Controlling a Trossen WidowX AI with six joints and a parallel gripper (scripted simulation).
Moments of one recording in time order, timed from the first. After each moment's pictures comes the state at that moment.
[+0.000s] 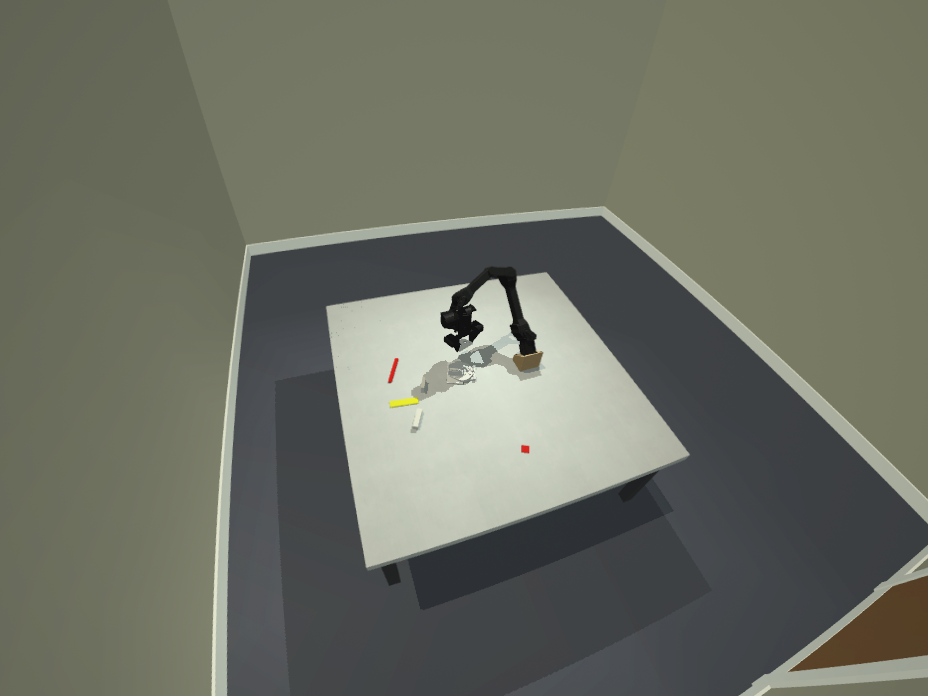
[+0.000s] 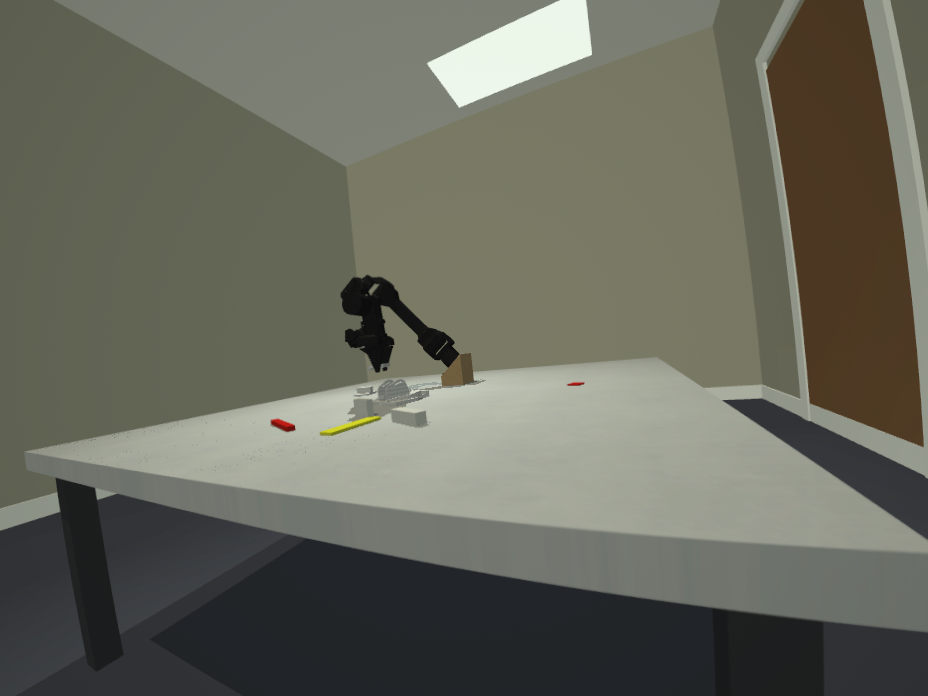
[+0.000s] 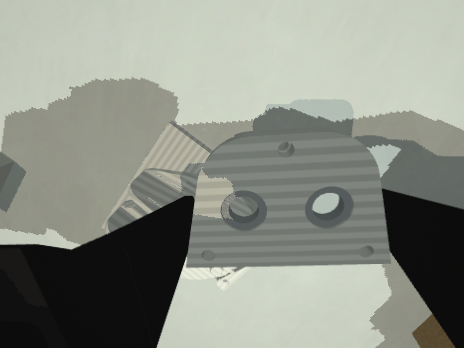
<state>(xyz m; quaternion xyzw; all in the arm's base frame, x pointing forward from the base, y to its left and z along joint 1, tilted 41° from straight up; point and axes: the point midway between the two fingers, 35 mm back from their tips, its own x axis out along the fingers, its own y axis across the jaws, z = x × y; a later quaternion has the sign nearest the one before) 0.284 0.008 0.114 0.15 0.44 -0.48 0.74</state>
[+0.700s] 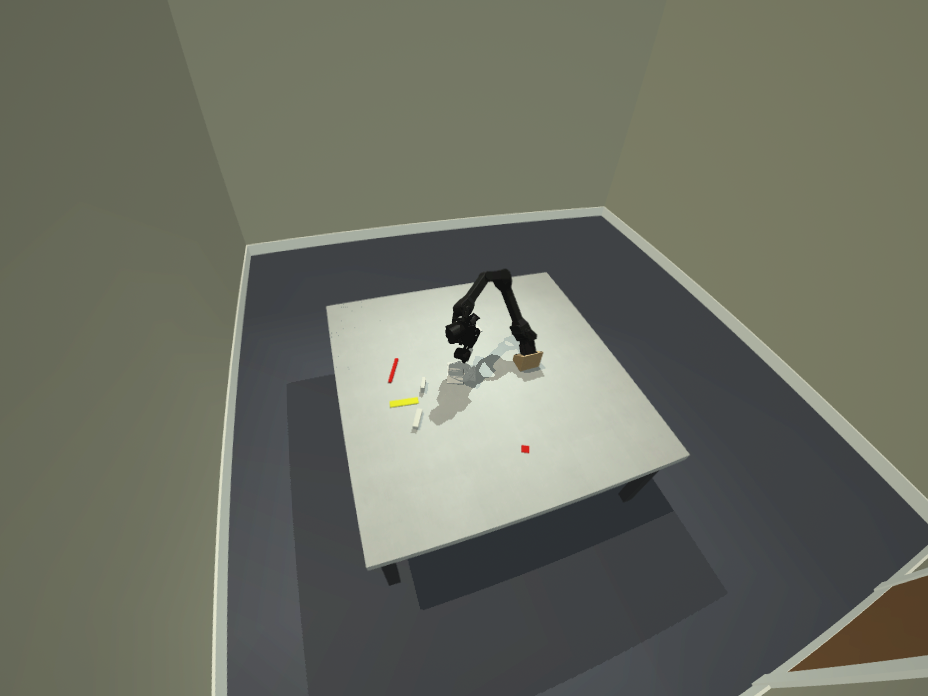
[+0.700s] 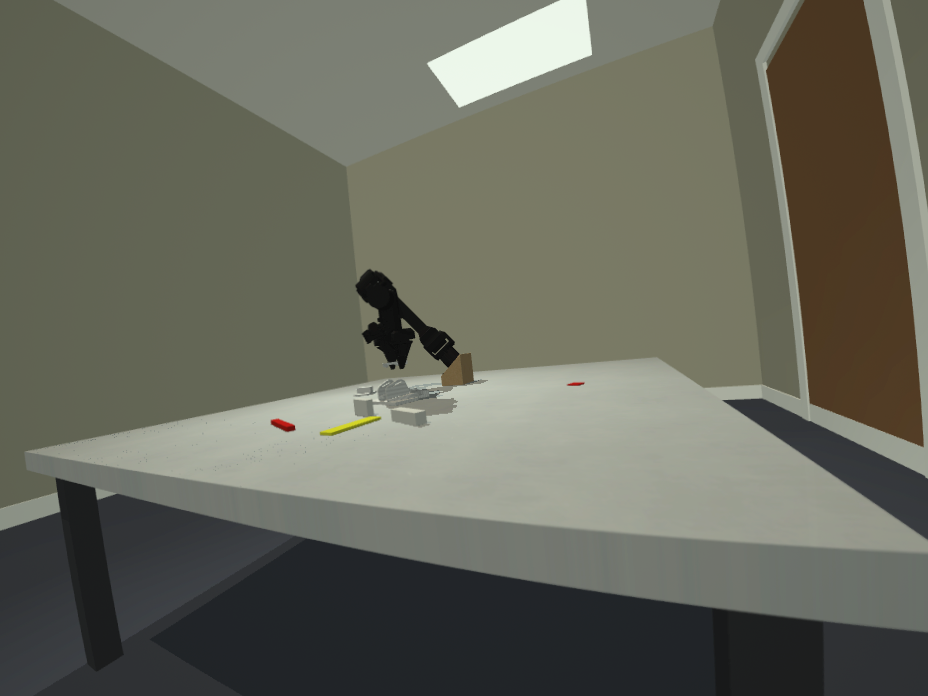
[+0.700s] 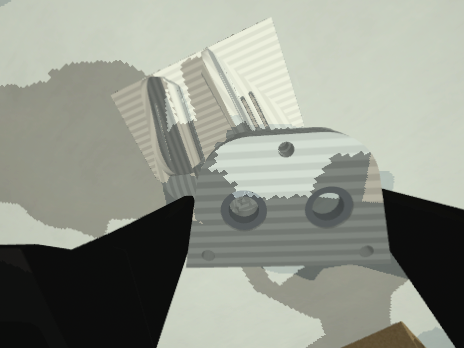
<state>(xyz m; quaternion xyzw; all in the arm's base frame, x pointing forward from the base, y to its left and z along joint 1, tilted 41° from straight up) 0.282 0.057 0.077 -0.06 0.54 -0.36 0.76</state>
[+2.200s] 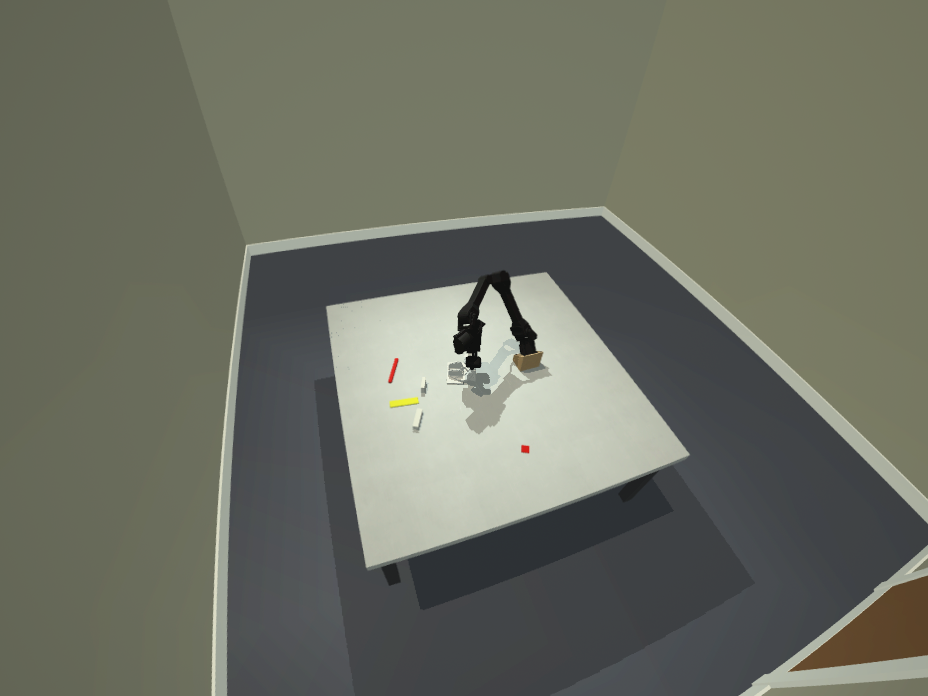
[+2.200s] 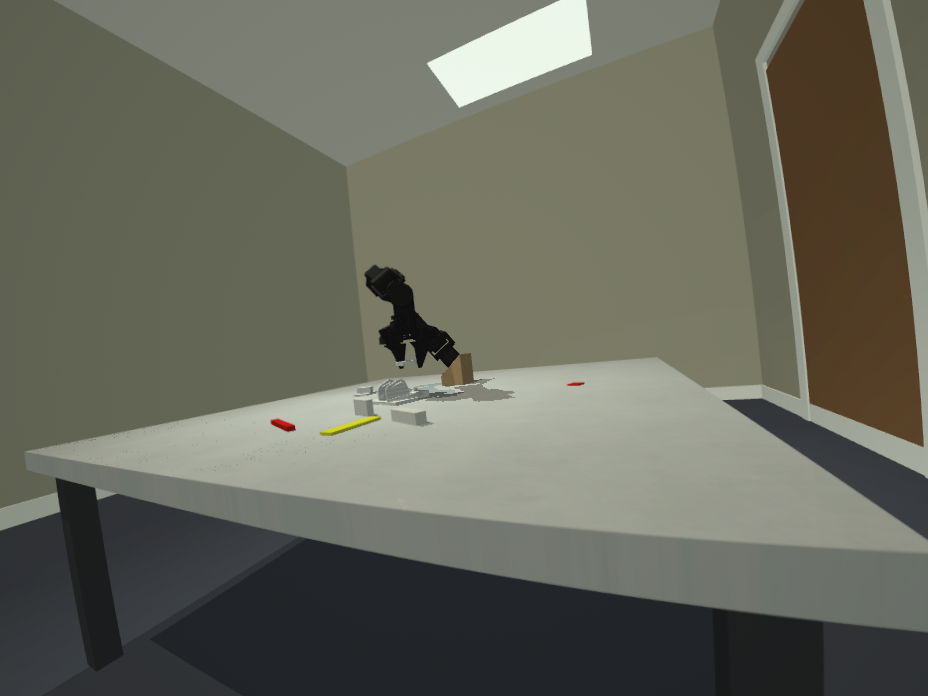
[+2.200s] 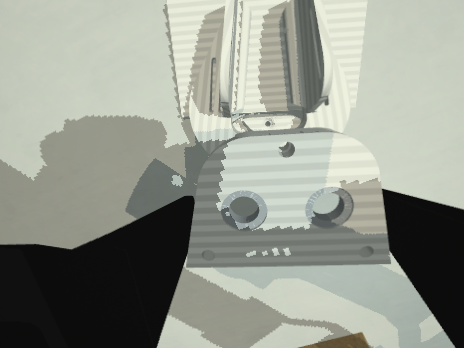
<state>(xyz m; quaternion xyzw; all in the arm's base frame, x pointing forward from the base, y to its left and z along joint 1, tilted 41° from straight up) 0.267 0.083 0.051 -0.19 0.59 -0.28 0.74</state>
